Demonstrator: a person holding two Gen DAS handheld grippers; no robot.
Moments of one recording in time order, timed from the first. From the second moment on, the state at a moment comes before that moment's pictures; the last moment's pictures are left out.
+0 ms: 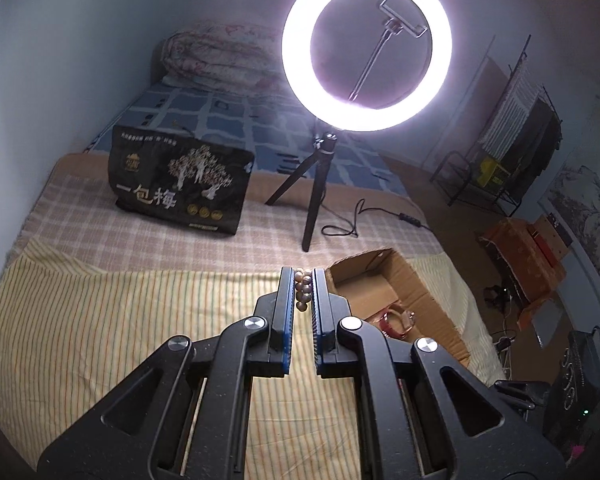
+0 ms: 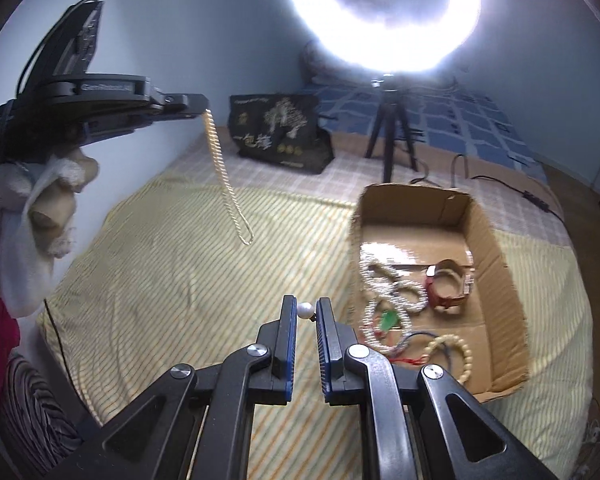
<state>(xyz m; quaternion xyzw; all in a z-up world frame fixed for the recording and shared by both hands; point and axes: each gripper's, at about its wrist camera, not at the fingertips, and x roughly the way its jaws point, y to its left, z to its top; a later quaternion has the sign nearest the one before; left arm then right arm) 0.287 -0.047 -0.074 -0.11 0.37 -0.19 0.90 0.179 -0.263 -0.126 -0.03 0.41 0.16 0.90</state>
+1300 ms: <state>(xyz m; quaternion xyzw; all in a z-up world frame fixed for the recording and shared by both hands) 0.366 -0.237 -0.107 -0.03 0.41 -0.26 0.88 0.220 -0.373 -0.169 0.03 0.47 0.07 0.88</state>
